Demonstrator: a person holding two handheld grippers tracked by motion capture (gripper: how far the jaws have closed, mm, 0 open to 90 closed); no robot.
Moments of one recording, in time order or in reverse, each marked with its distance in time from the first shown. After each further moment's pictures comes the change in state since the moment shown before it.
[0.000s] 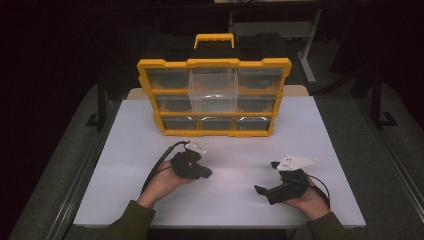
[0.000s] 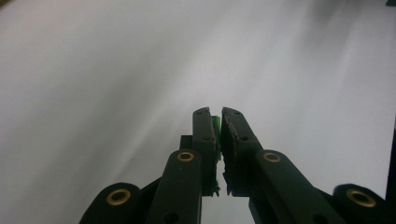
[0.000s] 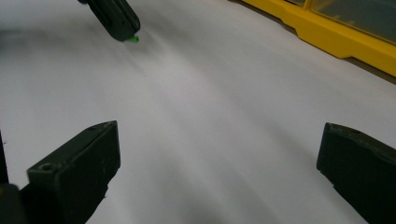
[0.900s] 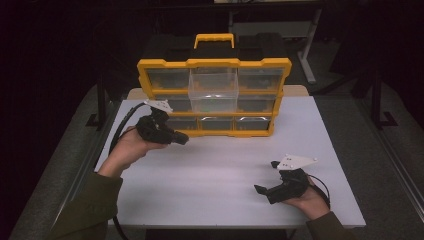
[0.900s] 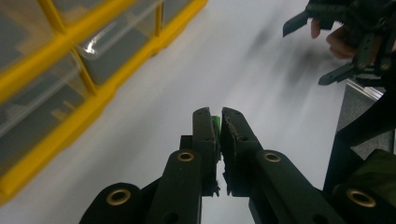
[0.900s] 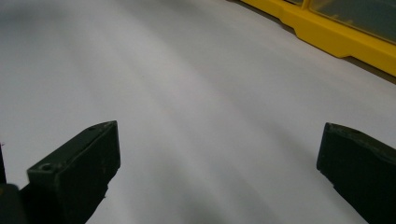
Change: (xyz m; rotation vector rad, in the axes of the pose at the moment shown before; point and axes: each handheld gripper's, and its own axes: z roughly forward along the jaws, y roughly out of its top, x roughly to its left) left arm 0.035 0.046 -0.122 -0.110 0.001 -0.045; right arm -0.001 0.000 0.001 -0.003 0.000 0.013
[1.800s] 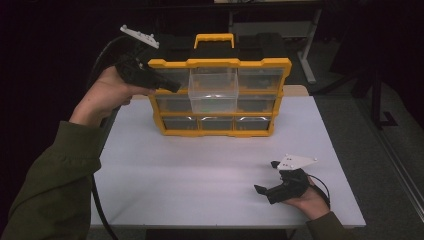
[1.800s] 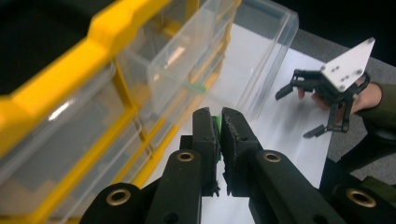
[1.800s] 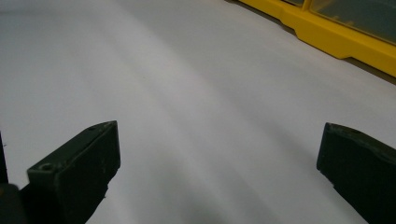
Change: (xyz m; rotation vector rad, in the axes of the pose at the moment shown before) left arm -0.008 0.112 -0.090 -0.052 0.063 0.105; right arm 0.000 0.000 -0.001 -0.004 0.003 -0.002
